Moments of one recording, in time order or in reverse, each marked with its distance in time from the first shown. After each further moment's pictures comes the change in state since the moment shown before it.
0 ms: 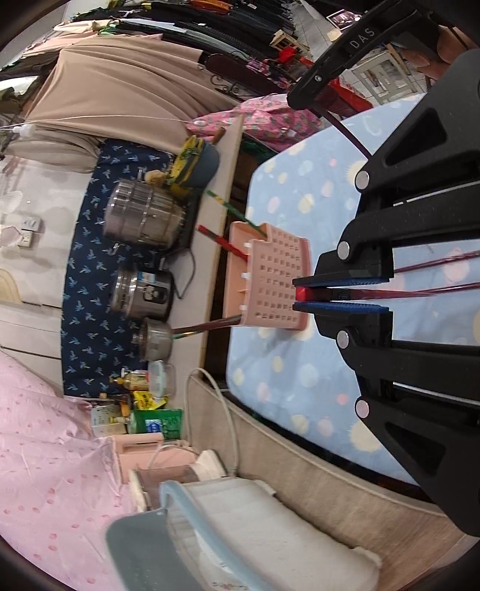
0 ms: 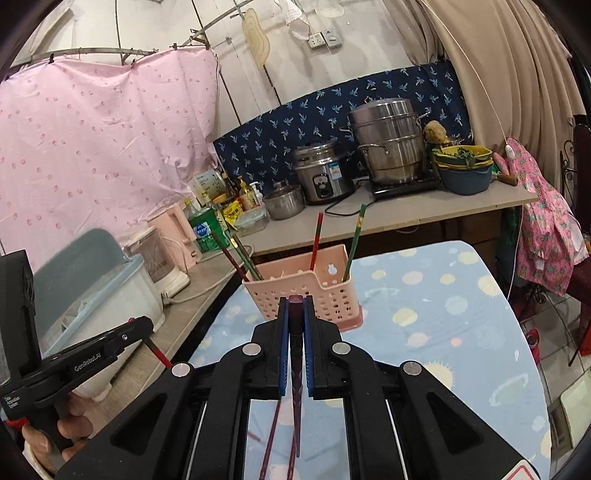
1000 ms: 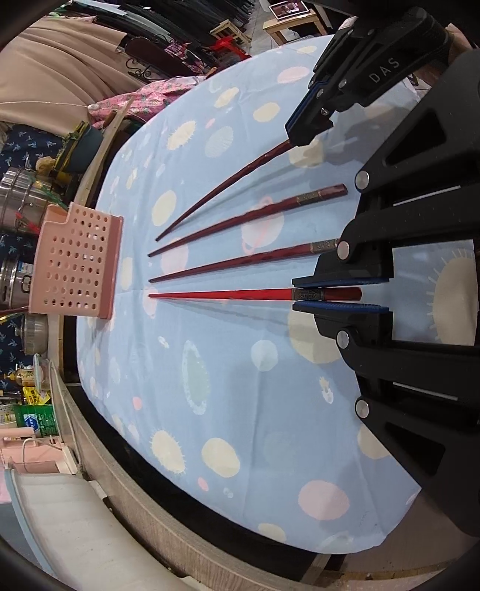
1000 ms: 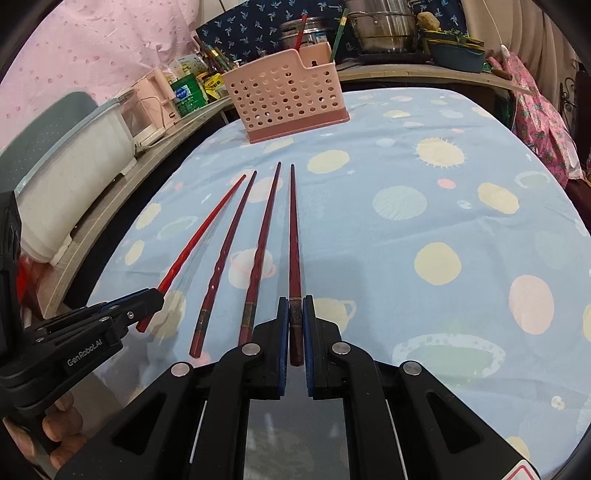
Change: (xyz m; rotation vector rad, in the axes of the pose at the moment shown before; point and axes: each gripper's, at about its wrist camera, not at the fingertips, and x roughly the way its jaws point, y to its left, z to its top) left arm 0.021 0.014 -0.212 0.005 0.361 0.035; right arm 0.006 -0.008 -0.213 -0.017 0.396 -0.080
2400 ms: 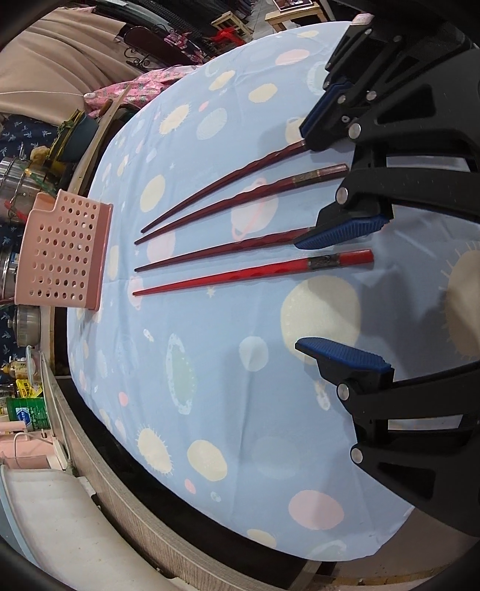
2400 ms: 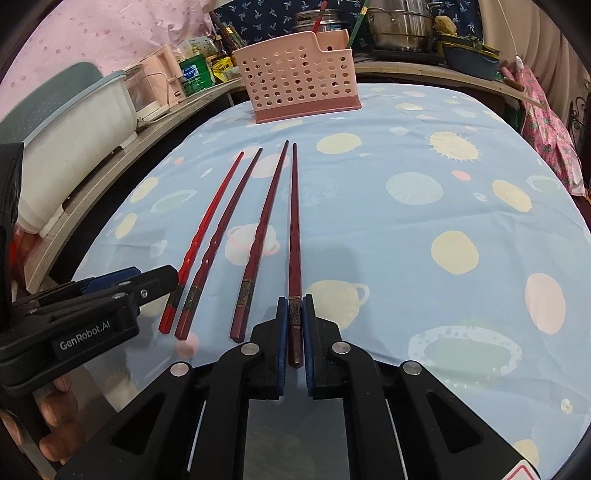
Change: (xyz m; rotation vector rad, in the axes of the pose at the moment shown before) left arm 0.024 0.000 -0.011 -0.008 0.028 0.039; right arm 0.020 0.010 -0.016 -0.076 0.039 -0.033
